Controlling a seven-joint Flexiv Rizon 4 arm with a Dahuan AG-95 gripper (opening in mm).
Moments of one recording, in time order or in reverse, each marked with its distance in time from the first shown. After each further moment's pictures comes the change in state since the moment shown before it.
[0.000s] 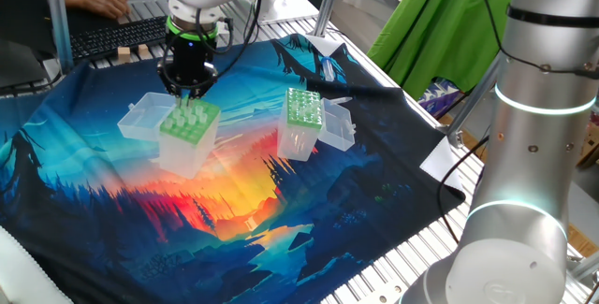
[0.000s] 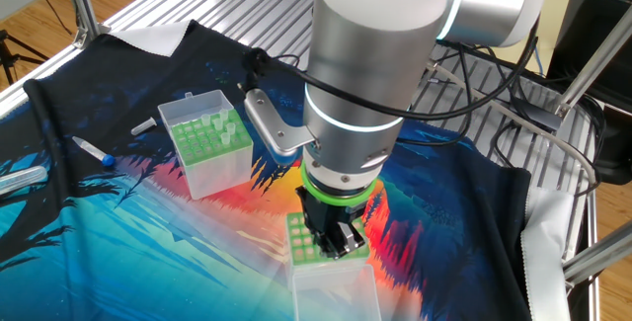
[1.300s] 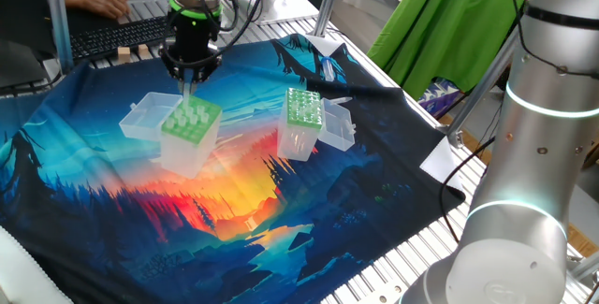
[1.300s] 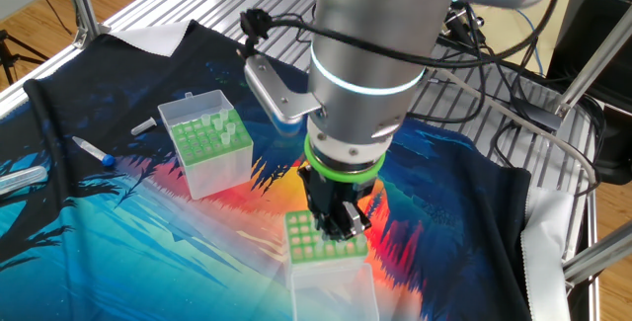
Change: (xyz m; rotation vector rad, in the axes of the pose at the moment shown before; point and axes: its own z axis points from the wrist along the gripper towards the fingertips) arm -0.002 -0.002 -0.051 -0.006 0.005 -0.010
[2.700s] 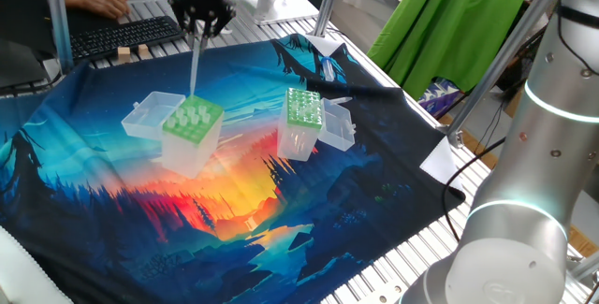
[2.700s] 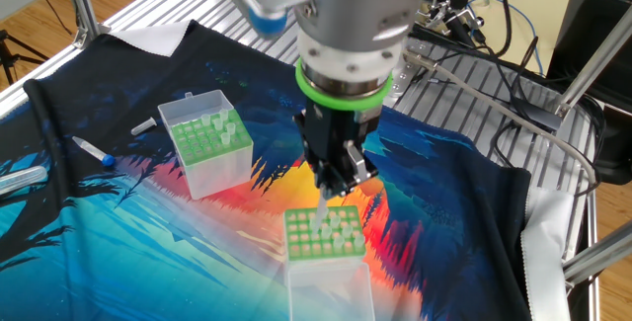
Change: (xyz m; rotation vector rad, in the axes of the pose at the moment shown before) arm -0.009 -0.009 -0.105 -0.012 0.031 -0.002
